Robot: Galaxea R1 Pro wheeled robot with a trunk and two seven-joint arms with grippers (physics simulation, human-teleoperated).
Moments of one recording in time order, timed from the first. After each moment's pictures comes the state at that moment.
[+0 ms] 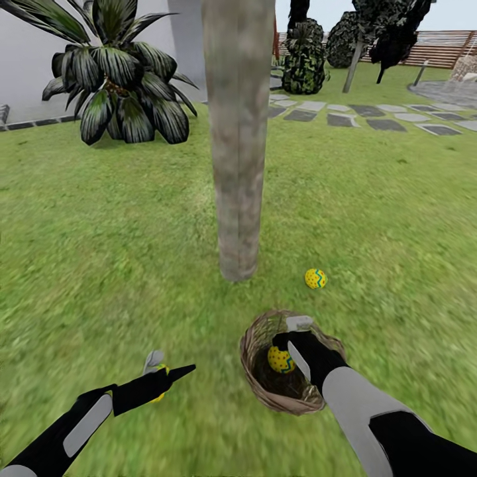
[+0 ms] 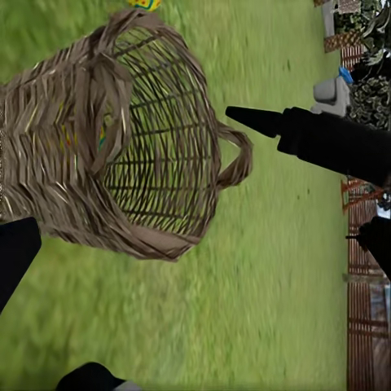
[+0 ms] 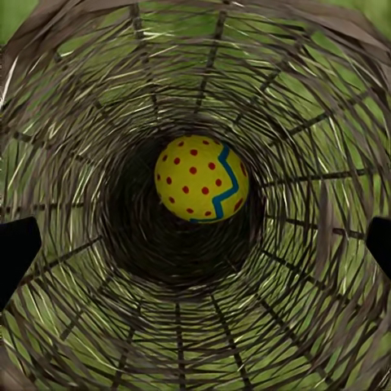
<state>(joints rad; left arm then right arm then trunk) -0.45 0.31 -0.38 -0.83 0.94 0.47 -0.78 -0.88 0.12 0.15 -0.35 -0.05 0.39 -0.17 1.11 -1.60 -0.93</state>
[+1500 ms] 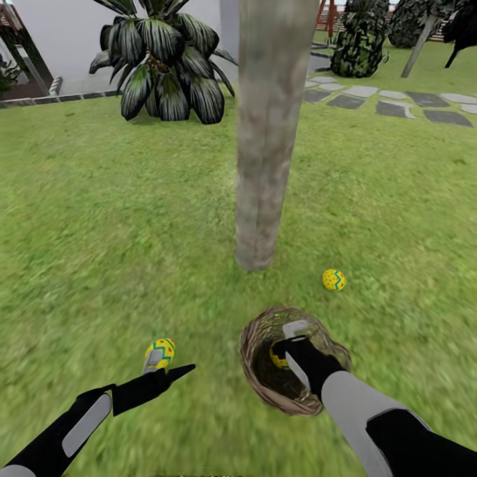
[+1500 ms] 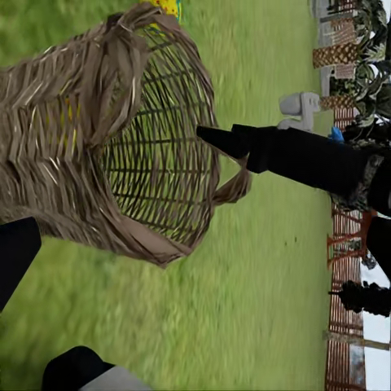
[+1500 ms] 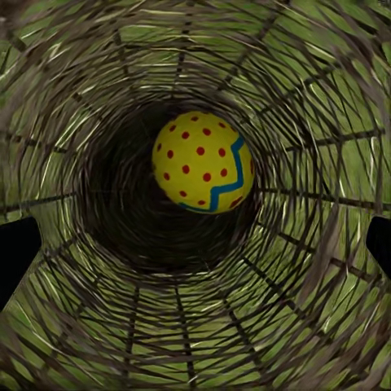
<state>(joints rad) -0.45 0.32 -0.37 -0.83 0.95 0.47 -0.82 -0.88 0.11 0.28 -0.28 -0.05 0.33 -0.17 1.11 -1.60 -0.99</state>
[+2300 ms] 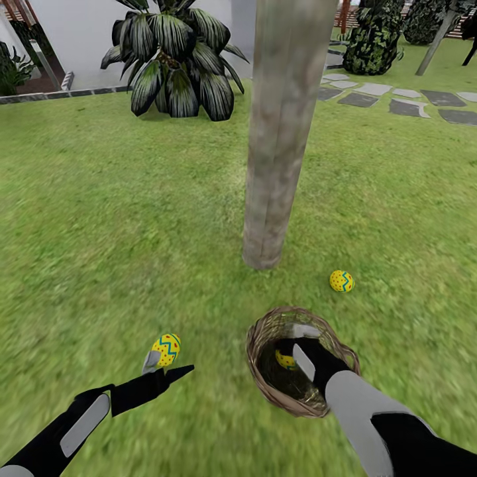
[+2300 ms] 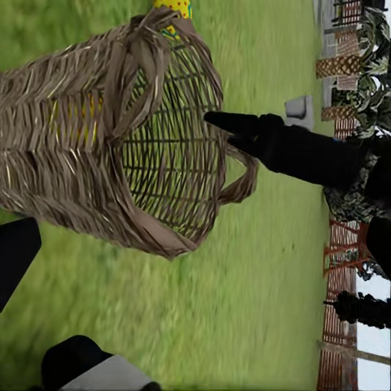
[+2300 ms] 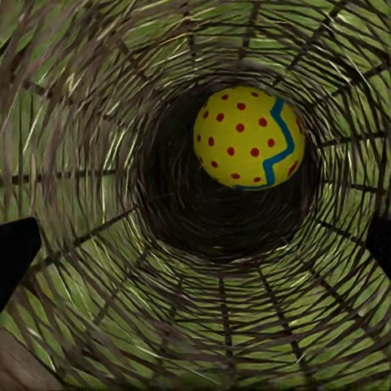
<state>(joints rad) -0.45 0.33 -0.37 -0.83 0.95 0.50 -0.82 -0.88 0.11 0.01 -0.28 -0.17 0.31 -0.18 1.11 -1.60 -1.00</state>
